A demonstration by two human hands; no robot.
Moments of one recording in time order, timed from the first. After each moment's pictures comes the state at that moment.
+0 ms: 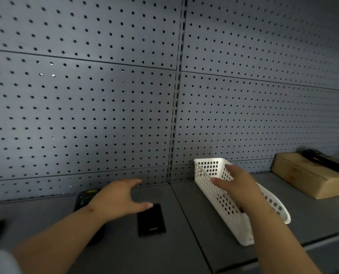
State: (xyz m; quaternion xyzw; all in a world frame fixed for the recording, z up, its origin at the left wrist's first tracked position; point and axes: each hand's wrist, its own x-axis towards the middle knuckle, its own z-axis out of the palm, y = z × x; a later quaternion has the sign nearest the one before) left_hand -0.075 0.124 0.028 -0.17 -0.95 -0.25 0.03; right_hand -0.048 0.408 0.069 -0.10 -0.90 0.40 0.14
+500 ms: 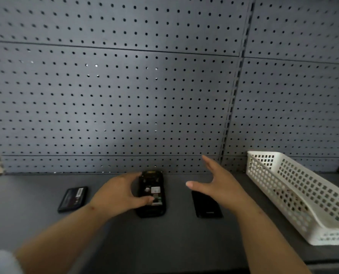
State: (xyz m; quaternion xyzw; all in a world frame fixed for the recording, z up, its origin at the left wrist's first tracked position) left_hand -0.015 0.013 0.016 -0.06 -0.96 -0.26 0.08; right_hand -0.041 0.261 0.044 0.14 -0.87 0.48 0.00
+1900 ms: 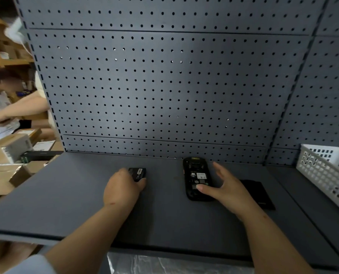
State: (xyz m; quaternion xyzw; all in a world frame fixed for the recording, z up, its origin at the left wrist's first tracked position) left_hand 0.015 -0.065 -0.021 0.28 -0.90 -0.29 0.18; right_hand -0.030 0.178 -0.009 0.13 -0.84 0.52 -0.05
